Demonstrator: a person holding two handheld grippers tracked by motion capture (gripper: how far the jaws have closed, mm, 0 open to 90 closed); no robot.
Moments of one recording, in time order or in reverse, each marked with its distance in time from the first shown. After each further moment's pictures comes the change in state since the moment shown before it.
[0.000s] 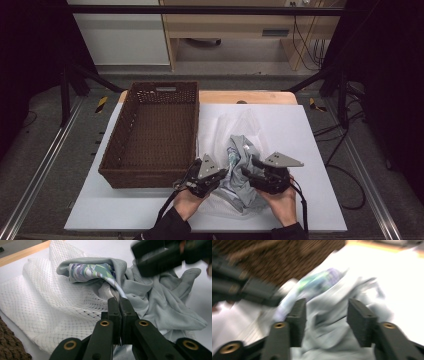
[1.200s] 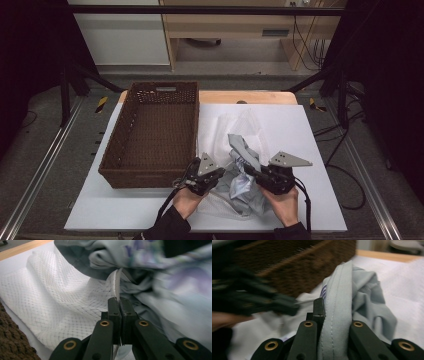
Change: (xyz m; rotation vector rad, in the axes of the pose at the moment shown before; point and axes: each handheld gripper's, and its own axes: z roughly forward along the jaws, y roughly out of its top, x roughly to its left) left arm 0.007 -0.002 0.003 0.023 0.029 -0.035; right arm 0.002 0.002 -0.014 -0.062 0.171 0.036
